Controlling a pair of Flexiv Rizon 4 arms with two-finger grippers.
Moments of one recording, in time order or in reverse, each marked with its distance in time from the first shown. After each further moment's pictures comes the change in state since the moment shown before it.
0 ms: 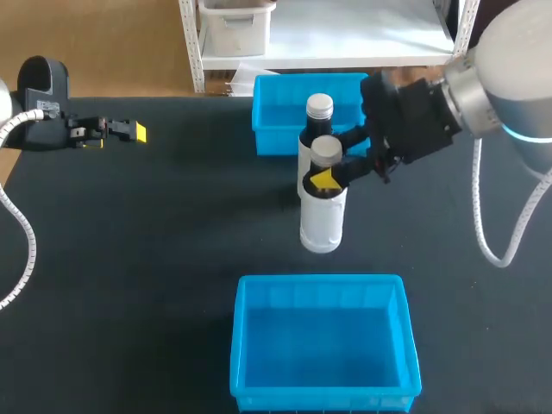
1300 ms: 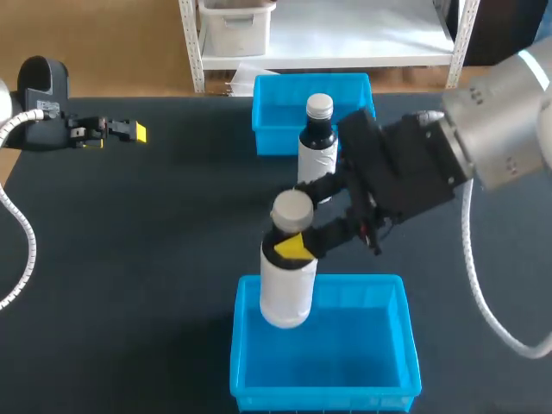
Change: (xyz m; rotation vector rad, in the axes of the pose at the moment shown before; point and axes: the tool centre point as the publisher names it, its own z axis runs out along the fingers) left arm 0.000 0.000 0.000 0.000 0.000 0.000; right arm -0.067 0.167 0.005 -0.123 -0.045 -0.053
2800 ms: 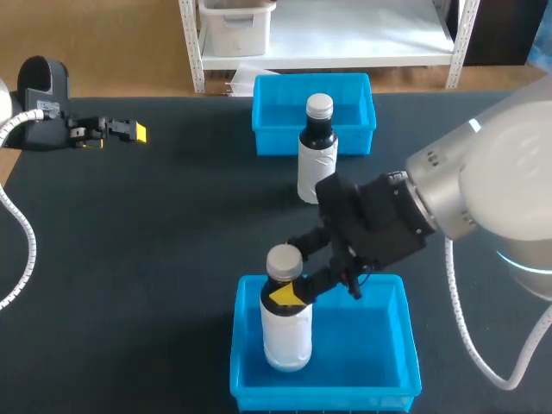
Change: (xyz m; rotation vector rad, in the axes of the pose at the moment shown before) left arm 0.000 0.000 0.000 0.000 0.000 0.000; right arm 0.068 -0.002 0.049 -0.044 0.054 0.093
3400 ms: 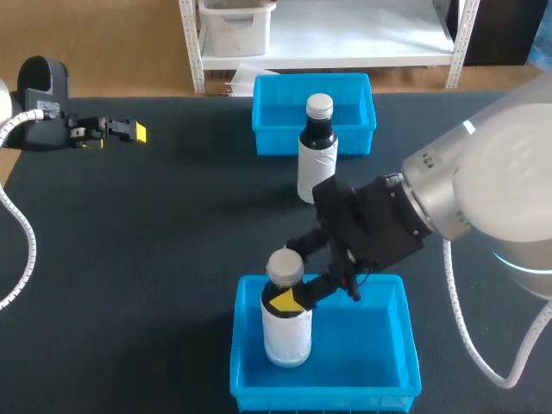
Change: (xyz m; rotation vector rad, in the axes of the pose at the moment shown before) left arm 0.000 0.000 0.000 0.000 0.000 0.000; right arm 0.005 0.000 0.003 -0.013 0.019 -0.002
